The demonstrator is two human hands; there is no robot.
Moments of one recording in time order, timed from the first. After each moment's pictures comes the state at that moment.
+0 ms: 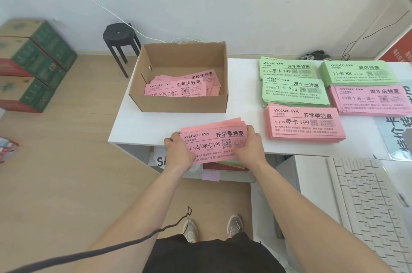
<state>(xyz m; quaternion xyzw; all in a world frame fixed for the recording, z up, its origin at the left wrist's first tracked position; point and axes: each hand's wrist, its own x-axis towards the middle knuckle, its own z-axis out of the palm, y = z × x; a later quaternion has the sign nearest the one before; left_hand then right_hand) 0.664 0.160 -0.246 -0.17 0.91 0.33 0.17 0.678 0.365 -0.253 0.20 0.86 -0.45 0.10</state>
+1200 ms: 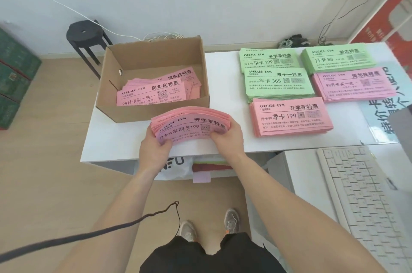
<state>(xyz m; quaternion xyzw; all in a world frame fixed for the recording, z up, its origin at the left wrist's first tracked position) 0.624 0.142 -0.245 -0.11 0.88 0.45 0.08 0.645 0.345 -0.249 0.21 0.74 -0.63 -0.02</state>
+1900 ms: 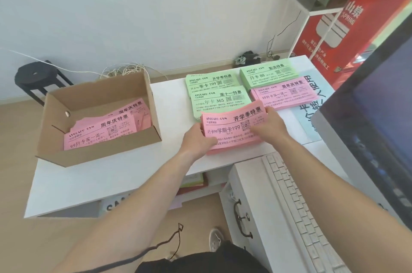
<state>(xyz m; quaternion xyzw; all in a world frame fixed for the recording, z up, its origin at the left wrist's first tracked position) 0.608 0.375 -0.187 0.06 0.85 0.44 0.28 0.669 0.589 -0.181 0.37 0.82 -0.44 0.03</state>
